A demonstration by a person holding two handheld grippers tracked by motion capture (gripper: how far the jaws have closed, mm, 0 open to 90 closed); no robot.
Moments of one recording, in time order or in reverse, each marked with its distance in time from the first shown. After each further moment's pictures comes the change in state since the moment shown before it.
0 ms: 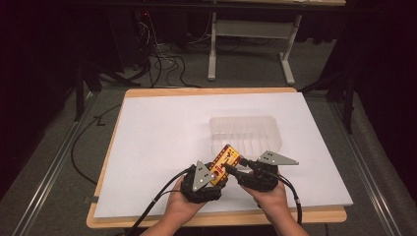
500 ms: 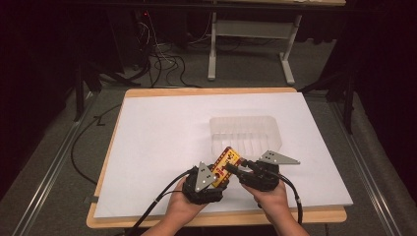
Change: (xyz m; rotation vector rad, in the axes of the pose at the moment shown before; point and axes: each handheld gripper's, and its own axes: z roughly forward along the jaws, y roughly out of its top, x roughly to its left) left arm -0.002 -0.002 0.005 0.034 -0.017 0.005; right arm -0.004 -0.001 -0.001 -0.011 0.024 0.021
